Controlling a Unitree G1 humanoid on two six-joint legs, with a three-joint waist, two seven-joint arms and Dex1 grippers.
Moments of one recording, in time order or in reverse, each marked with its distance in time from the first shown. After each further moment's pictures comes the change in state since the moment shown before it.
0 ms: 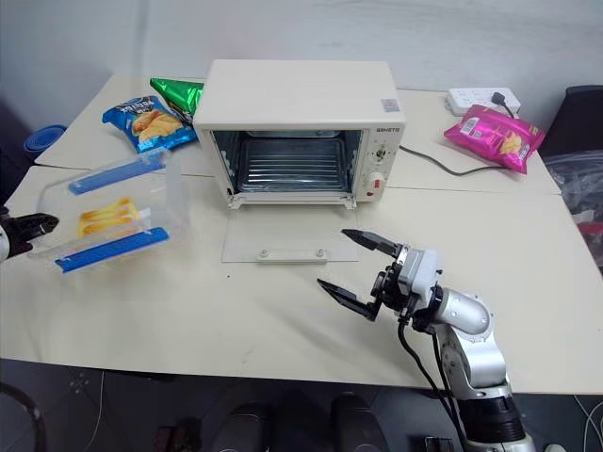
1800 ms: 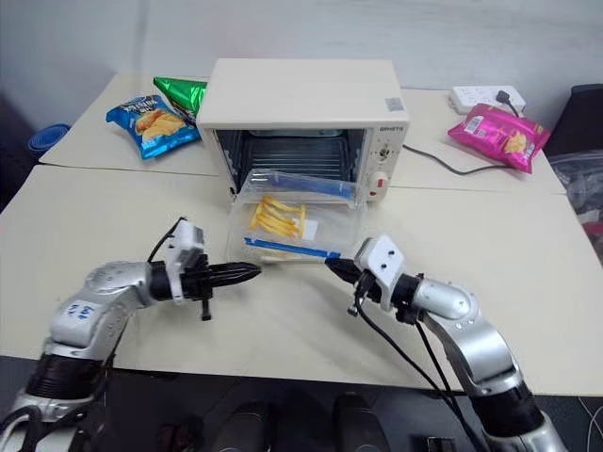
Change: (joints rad) left arm 0.150 -0.548 -0.561 -0.217 0.583 -0.933 -0.953; right arm -0.163 -0.124 0.155 -0.090 -0.168 0.509 -0.340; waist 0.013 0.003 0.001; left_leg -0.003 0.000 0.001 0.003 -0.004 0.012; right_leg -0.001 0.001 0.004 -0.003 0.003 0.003
